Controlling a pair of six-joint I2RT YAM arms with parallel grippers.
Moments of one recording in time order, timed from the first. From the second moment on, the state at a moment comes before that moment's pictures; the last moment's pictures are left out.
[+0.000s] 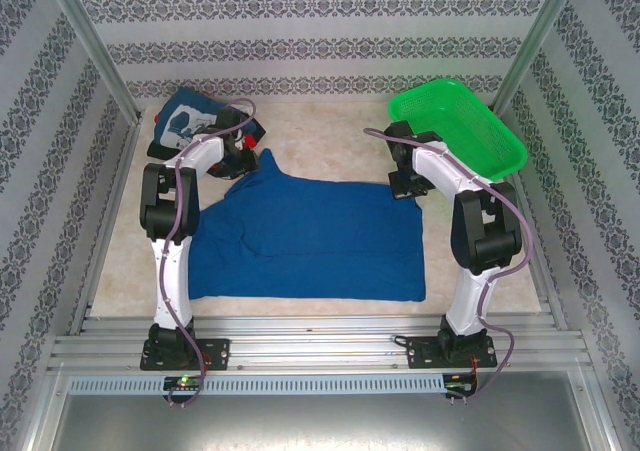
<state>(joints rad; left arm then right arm) -0.09 2.28 1.79 -0.71 0.18 -0.45 0.24 1.91 1.49 -1.02 0.27 0.16</state>
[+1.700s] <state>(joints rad) -0.66 1.71 1.19 -0.61 -0.24 -0.40 0.24 1.91 1.45 -1.00 0.24 0.18</state>
